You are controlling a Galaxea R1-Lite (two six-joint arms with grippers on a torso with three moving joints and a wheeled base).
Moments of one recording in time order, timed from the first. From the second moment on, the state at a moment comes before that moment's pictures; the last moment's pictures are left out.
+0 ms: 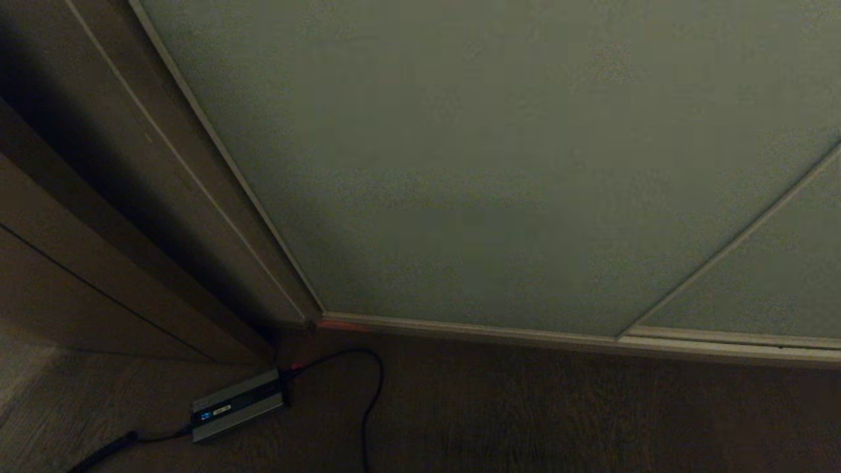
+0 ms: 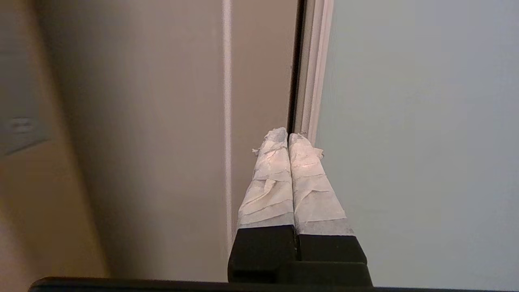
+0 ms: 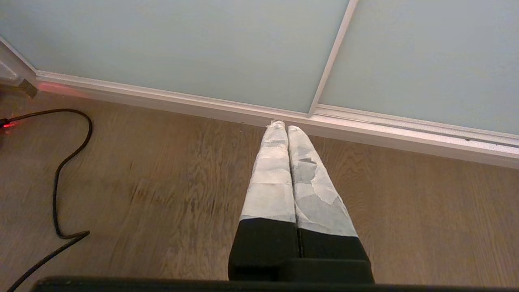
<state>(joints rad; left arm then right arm) 0.10 1.32 -1.25 -0.79 0.01 -0.08 0.00 0.00 0.00 0.01 0.01 -0.02</state>
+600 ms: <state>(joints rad) 0.07 1.47 -1.41 -0.68 -0.03 -0.08 0.00 0.00 0.00 0.01 0.01 -0.02</state>
